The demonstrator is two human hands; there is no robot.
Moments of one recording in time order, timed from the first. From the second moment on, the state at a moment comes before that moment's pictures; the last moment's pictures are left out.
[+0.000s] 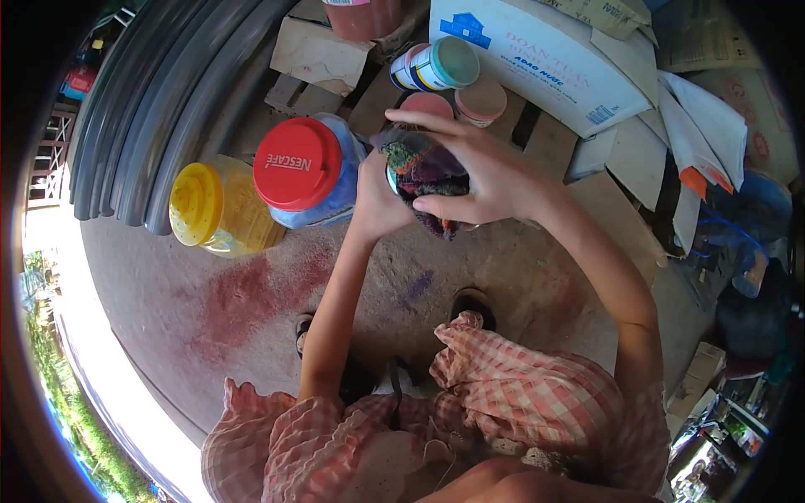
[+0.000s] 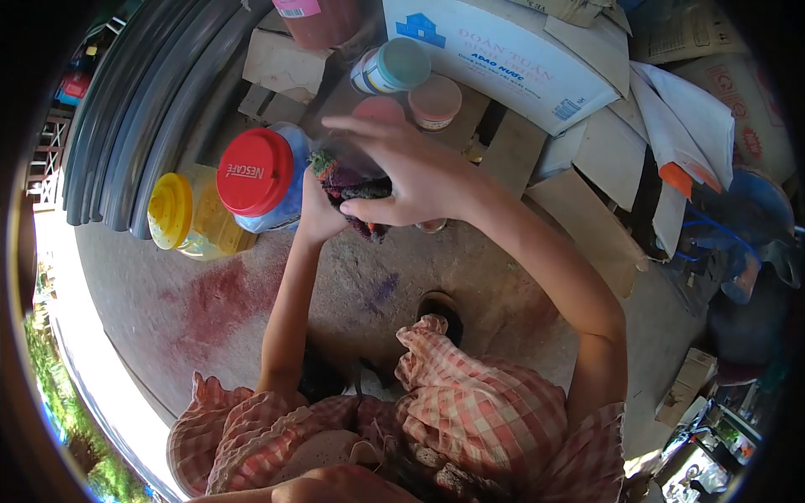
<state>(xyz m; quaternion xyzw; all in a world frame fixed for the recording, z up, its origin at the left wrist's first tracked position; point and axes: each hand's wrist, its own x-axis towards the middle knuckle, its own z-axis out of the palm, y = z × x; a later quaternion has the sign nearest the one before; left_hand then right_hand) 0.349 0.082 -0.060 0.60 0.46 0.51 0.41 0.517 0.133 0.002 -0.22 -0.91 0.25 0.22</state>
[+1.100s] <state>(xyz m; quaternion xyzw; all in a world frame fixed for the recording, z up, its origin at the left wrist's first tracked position) 0.343 0.086 -0.048 0.66 0.46 0.51 0.31 0.535 0.128 0.001 -0.29 -0.76 0.42 0.41</state>
